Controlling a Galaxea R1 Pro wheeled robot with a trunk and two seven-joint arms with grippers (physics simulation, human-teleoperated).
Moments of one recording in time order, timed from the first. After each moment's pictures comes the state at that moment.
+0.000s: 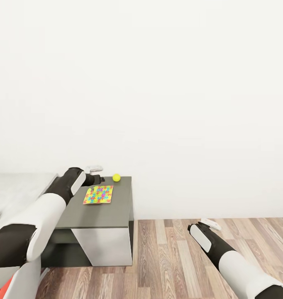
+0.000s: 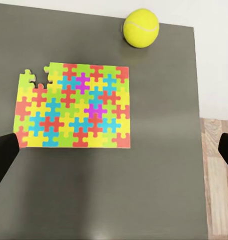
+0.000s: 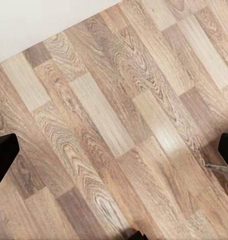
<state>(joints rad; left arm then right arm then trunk) -1.13 0.08 -0.11 -0.46 0.27 0.70 0.01 -0.72 -0.08 0.42 -0.51 -0.87 0.29 -0.68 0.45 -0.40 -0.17</state>
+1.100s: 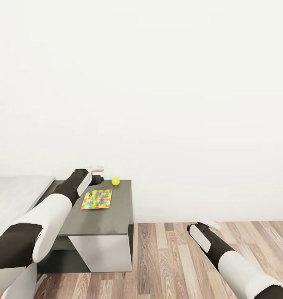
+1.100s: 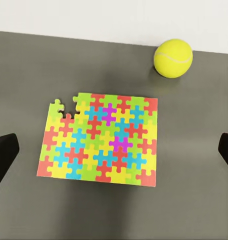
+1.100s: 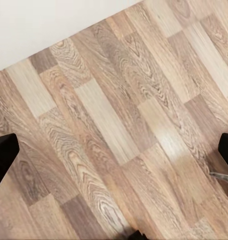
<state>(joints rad) -1.13 0.04 -0.11 -0.44 0.25 0.62 0.20 -0.72 -0.08 0.43 -0.51 -0.87 0.29 -0.68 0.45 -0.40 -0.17</state>
